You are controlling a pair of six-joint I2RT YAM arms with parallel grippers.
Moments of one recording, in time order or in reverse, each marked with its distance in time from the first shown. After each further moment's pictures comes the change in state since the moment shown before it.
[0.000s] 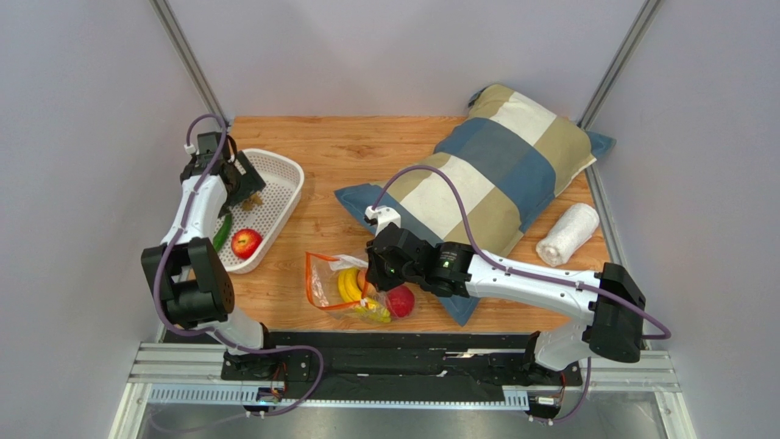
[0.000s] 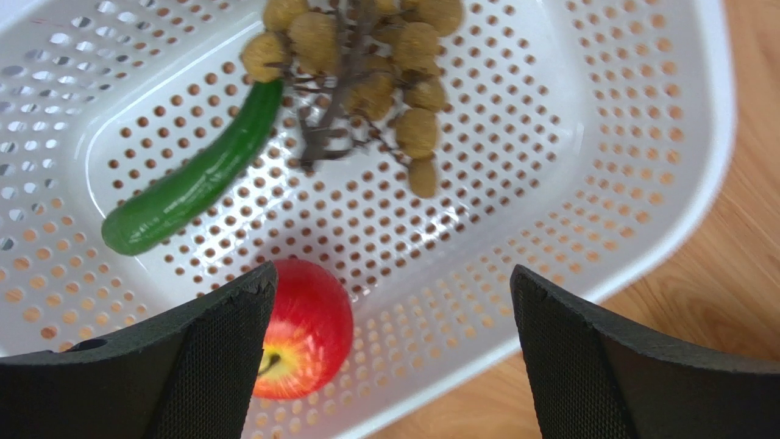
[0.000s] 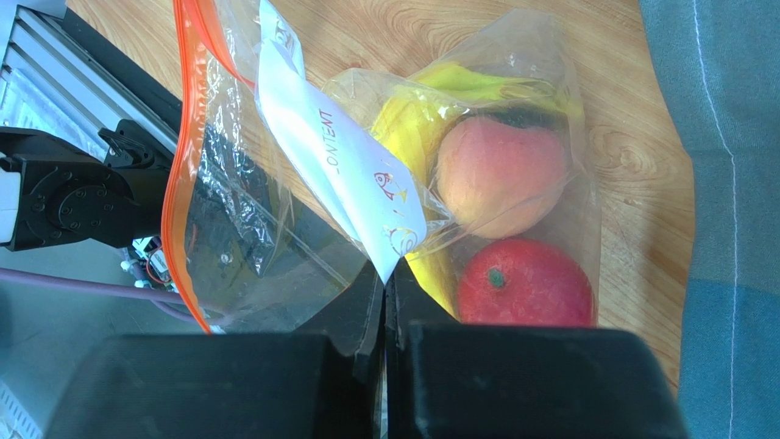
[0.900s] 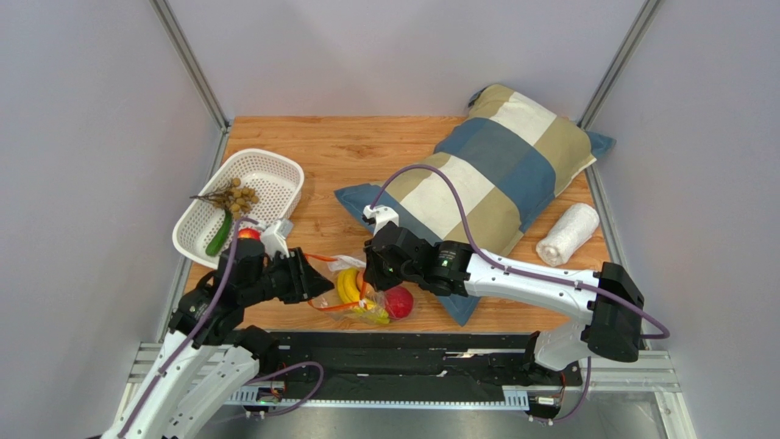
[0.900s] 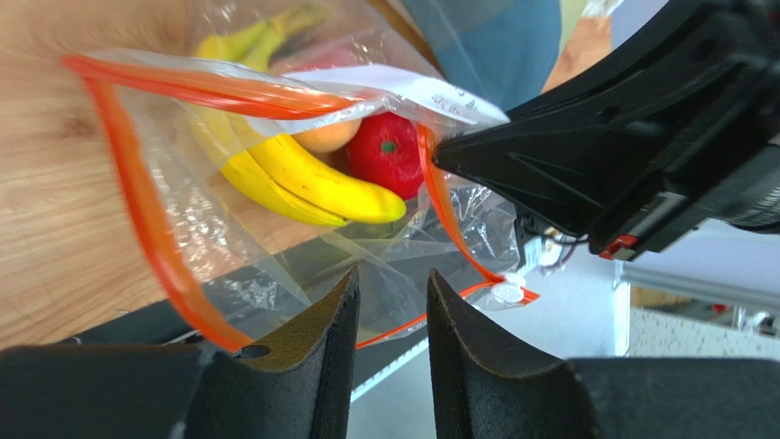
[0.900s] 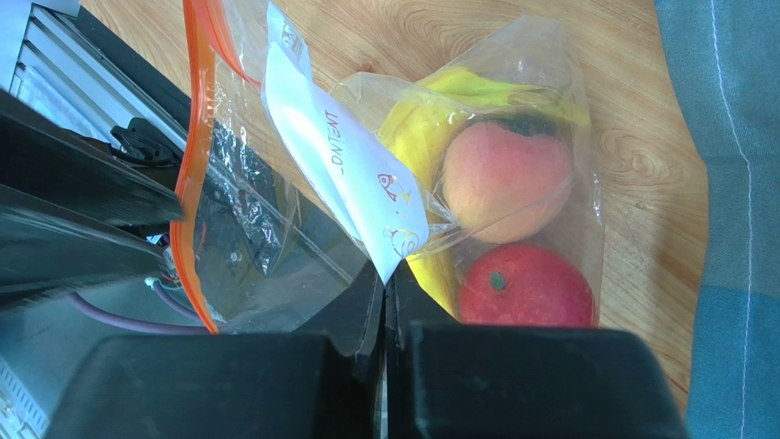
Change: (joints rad) left arm -0.682 -1.103 -0.536 -0.202 0.483 -0.246; right arm 0.000 0.009 0.015 -0.001 -0.018 0.001
